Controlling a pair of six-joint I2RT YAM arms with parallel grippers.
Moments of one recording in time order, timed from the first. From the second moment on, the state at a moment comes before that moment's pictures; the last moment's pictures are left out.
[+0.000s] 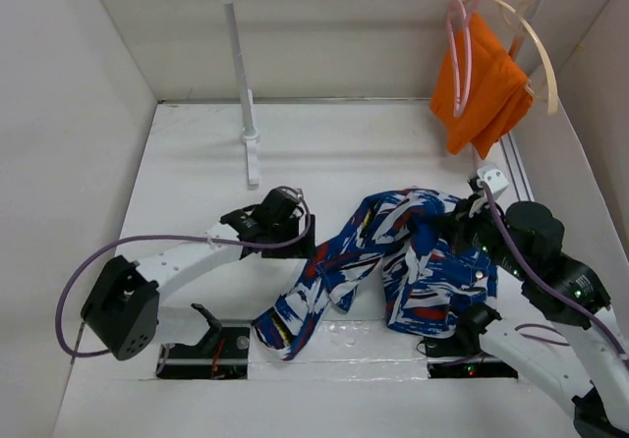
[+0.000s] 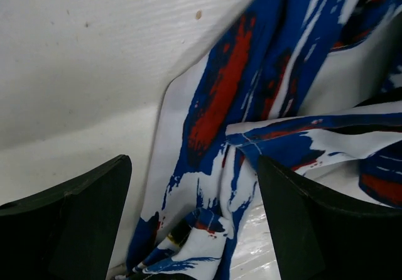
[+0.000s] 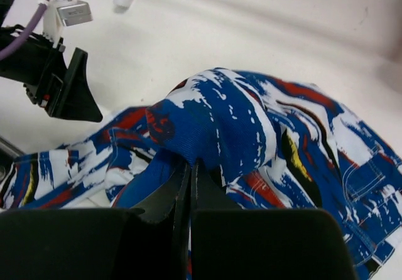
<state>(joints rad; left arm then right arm) -0.72 1.26 0.79 -0.53 0.07 -0.64 0.59 0.58 1.05 -0.80 0.02 0.16</state>
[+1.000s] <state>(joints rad) -0.15 1.74 1.57 -0.59 -0.24 -0.43 0.96 1.05 0.97 -0.56 -0.45 0.06</state>
